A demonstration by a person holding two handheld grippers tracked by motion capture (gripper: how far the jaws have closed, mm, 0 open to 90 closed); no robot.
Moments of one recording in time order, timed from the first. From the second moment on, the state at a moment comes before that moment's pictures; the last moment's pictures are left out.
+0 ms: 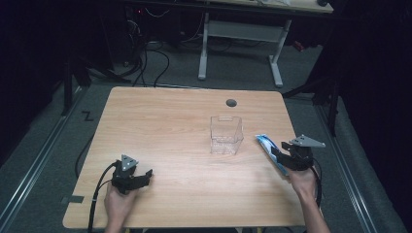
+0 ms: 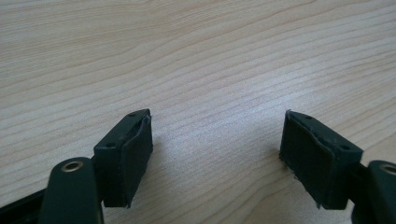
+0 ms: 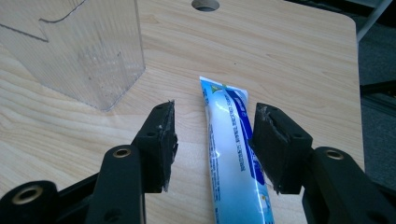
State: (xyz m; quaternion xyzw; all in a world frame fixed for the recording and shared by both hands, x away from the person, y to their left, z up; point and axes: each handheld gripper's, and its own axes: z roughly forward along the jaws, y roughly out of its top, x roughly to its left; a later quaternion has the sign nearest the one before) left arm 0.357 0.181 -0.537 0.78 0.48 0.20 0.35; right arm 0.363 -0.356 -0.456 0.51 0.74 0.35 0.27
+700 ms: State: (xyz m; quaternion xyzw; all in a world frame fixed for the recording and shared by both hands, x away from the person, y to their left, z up) left arm 0.357 0.181 -0.537 0.78 0.48 0.20 0.35; right arm 0.398 -0.347 -0.451 0.51 0.77 0.30 0.25
